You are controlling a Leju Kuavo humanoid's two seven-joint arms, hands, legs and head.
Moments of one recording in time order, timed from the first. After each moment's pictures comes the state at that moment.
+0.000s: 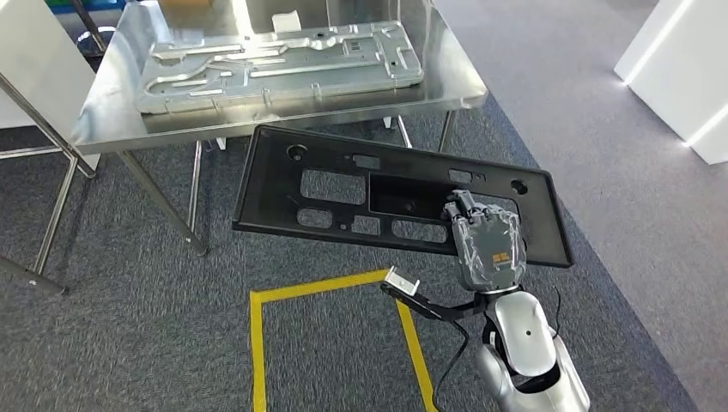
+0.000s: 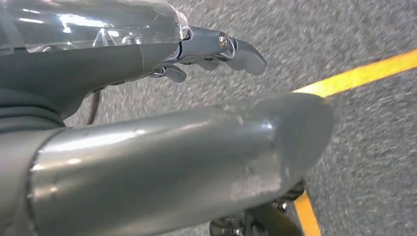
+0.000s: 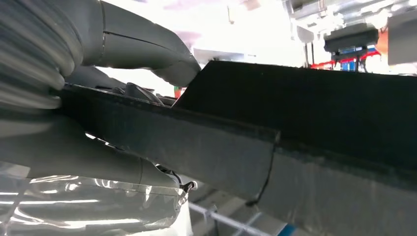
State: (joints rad) left arm -0.07 -0.12 1.28 -0.34 -1.46 -0.03 -0.44; right arm -0.15 -0.05 0.31 -1.85 1.57 -0.19 0.16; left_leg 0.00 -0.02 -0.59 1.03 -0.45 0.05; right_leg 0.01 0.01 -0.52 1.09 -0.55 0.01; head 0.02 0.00
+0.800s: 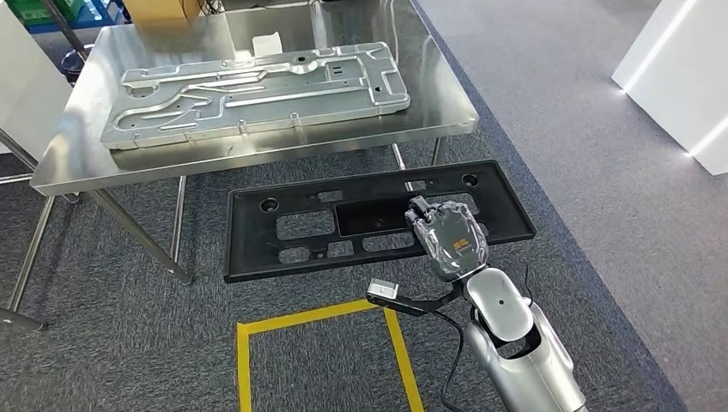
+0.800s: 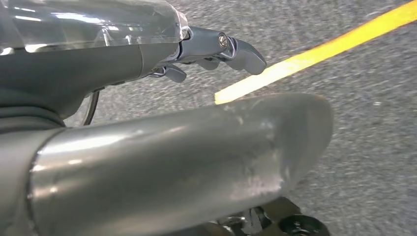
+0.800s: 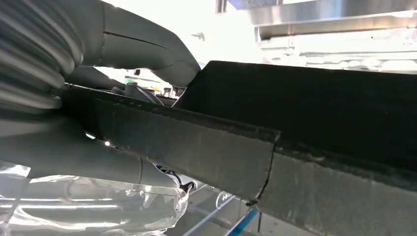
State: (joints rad) left arm -0.07 -0.10 1.27 -0.30 -1.46 -0.05 -0.46; right arm -0.28 -0.09 0.40 -1.63 1.55 -0.14 -0.01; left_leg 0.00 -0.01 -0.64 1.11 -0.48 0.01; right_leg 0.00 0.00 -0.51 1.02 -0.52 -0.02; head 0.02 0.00
